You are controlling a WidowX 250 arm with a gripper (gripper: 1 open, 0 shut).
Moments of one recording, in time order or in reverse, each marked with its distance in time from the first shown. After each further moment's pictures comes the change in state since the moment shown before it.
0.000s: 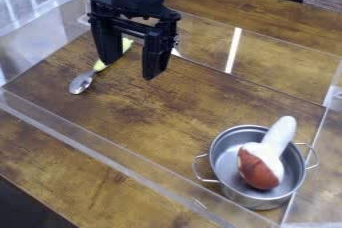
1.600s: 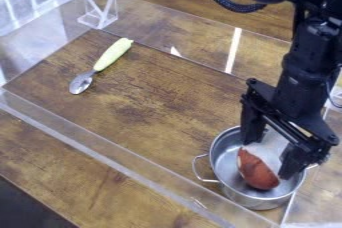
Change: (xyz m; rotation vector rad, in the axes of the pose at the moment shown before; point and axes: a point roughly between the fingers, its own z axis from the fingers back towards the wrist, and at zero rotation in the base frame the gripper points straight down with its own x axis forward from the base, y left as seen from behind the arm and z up) arm 0.040 -0.143 -0.070 0.081 0.009 -0.387
